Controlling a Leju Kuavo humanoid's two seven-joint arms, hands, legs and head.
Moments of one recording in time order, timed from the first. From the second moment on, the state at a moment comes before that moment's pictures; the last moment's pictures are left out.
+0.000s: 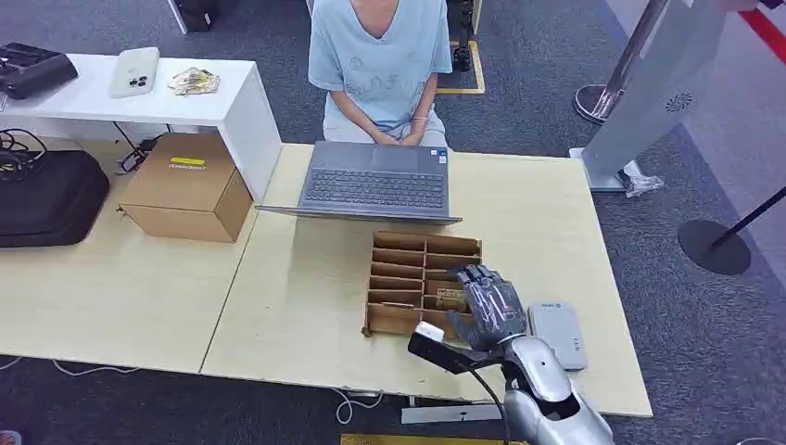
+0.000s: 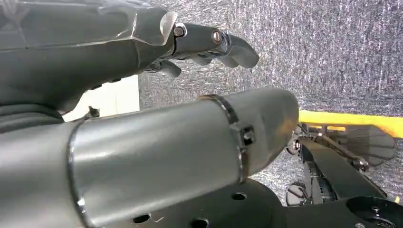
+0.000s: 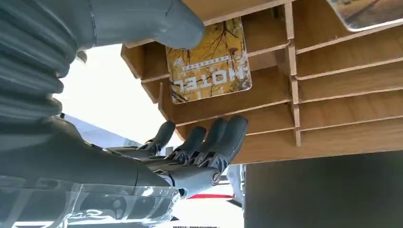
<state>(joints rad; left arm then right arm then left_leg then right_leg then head) -0.12 -0.04 -1.54 -0.14 1.52 0.17 -0.05 -0.15 -0.17 0.45 -1.32 1.17 -0.12 0.06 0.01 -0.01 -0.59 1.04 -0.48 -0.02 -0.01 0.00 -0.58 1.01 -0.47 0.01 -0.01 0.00</state>
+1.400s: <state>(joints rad) -0.12 -0.04 -1.54 -0.14 1.53 0.18 -0.06 -0.13 -0.18 0.44 -1.34 1.20 -0.13 0.05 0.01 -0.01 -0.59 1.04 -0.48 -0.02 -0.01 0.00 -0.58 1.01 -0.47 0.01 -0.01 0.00</state>
